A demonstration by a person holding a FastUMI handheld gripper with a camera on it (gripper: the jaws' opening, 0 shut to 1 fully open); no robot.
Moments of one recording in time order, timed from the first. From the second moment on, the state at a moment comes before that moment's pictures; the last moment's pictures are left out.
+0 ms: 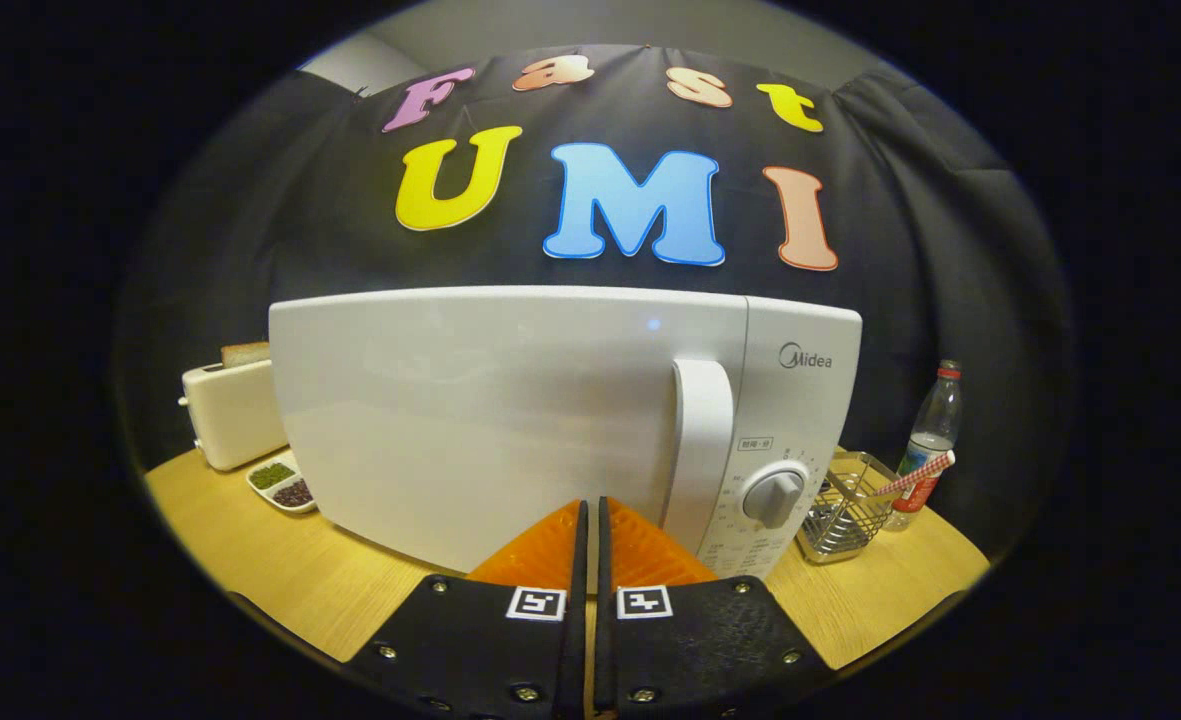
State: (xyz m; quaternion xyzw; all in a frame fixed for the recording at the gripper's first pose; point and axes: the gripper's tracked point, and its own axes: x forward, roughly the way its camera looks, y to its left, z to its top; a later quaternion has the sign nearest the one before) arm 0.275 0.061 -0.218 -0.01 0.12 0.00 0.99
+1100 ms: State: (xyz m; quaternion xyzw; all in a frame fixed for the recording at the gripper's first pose) arm -0.010 0.037 -0.062 -0.01 0.01 0.08 1.00
